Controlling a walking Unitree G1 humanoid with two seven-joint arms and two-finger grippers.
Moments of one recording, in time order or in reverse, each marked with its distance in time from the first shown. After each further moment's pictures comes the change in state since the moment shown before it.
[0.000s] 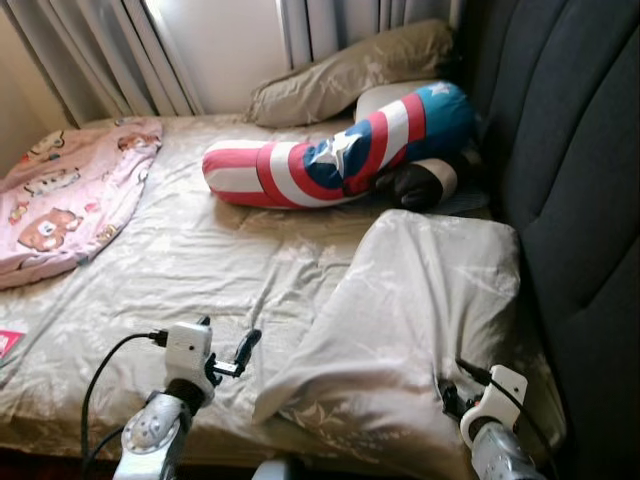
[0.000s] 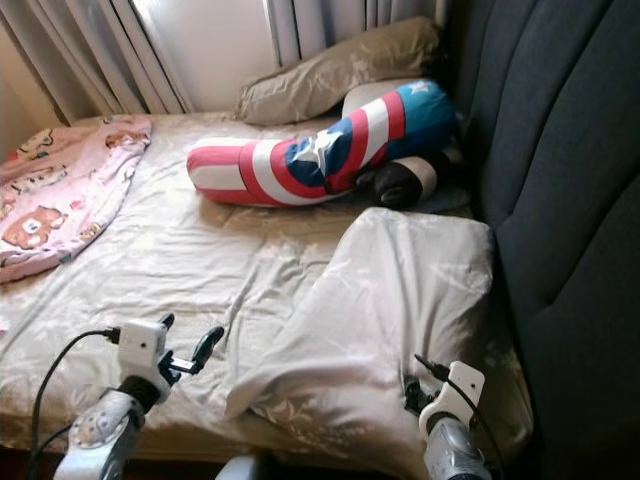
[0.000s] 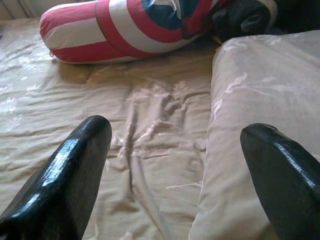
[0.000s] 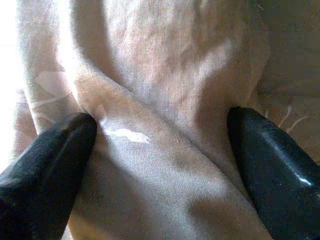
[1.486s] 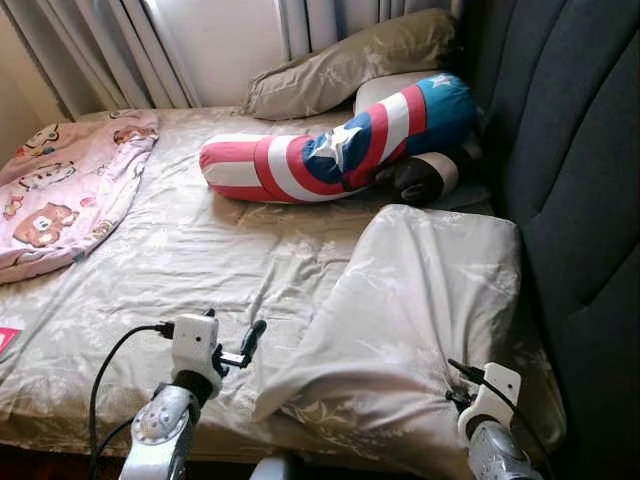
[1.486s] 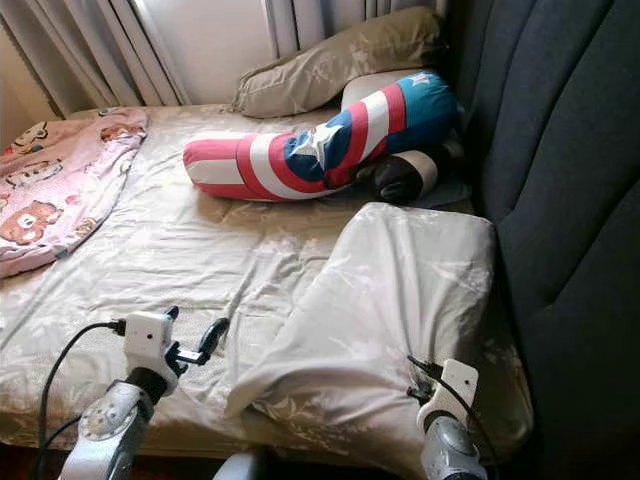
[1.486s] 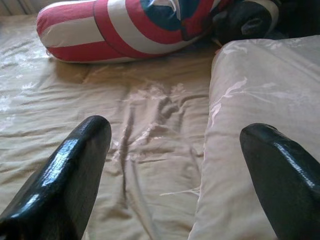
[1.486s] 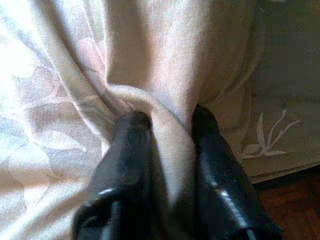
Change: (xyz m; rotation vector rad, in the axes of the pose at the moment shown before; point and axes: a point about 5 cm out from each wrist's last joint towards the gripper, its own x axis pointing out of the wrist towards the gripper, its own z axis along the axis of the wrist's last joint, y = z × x) left arm 0.013 -0.010 0.006 -0.026 -0.012 0.015; right arm 0.000 -0.003 0.003 -0.083 -0.005 -0.042
